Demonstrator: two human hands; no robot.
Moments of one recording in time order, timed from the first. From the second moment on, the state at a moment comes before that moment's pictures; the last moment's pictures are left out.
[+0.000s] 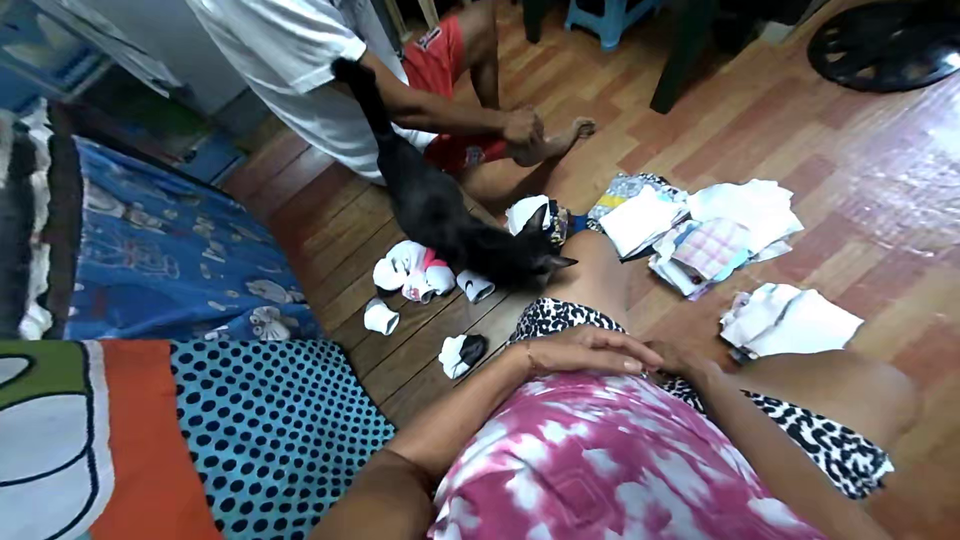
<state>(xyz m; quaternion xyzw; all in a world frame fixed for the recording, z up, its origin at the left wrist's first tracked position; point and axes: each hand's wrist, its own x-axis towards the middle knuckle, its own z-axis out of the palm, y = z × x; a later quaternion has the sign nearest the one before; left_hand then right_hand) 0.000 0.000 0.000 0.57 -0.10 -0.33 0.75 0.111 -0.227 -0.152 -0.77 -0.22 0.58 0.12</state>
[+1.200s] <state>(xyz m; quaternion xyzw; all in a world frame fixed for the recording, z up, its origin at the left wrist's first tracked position) -0.003 0.132 0.093 0.89 0.33 -0.15 0.27 0.107 -0.232 -0.200 -0.80 -0.20 0.55 0.13</state>
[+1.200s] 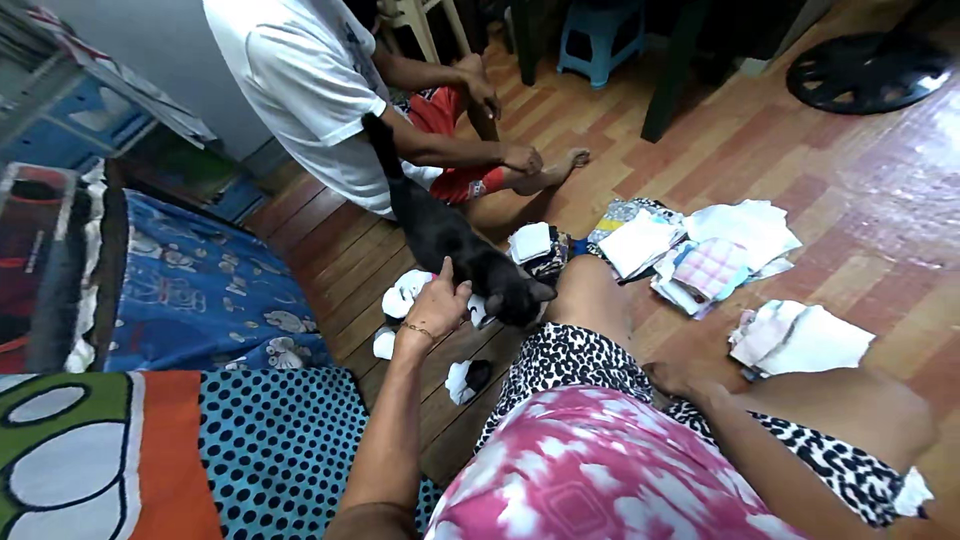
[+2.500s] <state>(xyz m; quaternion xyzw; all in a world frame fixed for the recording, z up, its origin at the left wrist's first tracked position) 0.087 0.225 -0.009 0.95 0.24 0.20 0.07 0.112 -0.242 -0.231 -0.79 -0.24 0.56 0.11</state>
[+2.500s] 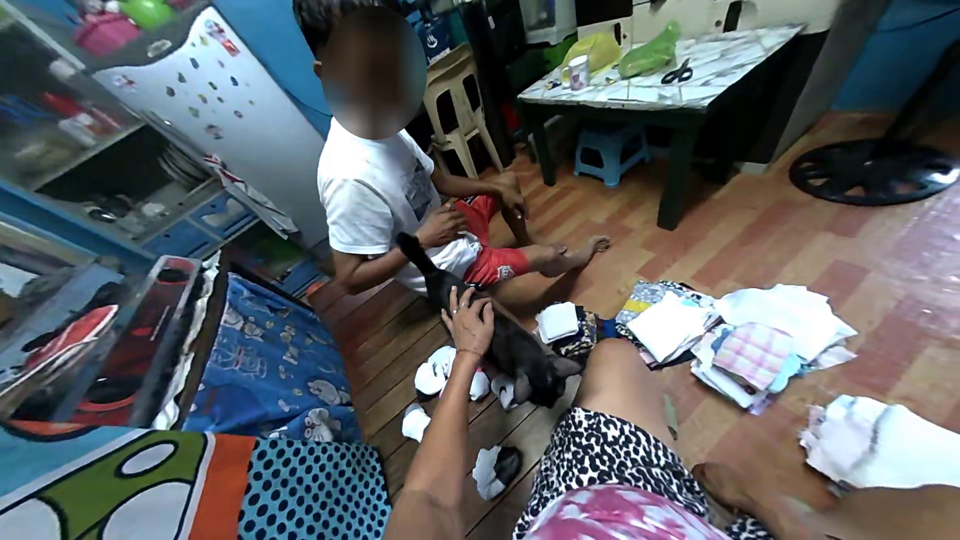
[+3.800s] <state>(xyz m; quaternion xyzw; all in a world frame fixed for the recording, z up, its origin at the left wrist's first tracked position) 0.007 0.105 -0.056 0.95 0.12 0.25 0.10 0.108 -0.230 -0.186 -0.79 -0.22 0.56 0.13</state>
